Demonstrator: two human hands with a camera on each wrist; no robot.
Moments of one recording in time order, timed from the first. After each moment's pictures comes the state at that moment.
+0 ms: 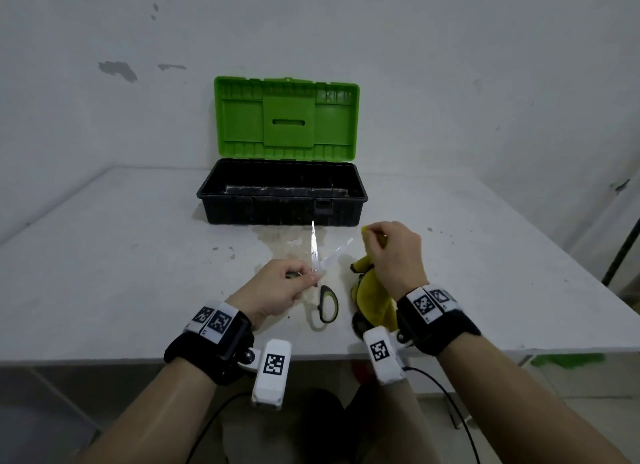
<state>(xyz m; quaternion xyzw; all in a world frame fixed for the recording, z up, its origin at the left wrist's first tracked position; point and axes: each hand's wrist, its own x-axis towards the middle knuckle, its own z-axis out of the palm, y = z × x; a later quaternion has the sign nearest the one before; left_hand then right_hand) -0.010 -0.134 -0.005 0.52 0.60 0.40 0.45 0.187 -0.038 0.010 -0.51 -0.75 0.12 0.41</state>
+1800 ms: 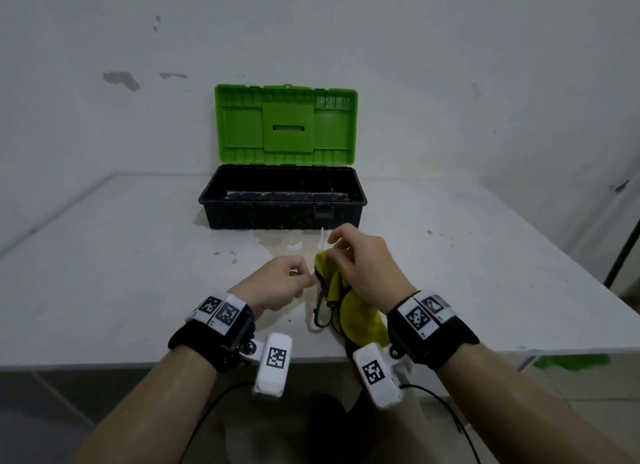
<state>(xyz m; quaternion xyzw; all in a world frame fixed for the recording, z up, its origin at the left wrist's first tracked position) -0.012 -0.124 0.007 0.54 0.66 0.32 0.41 0.164 -0.073 0.028 -0.38 -0.85 0.17 0.33</state>
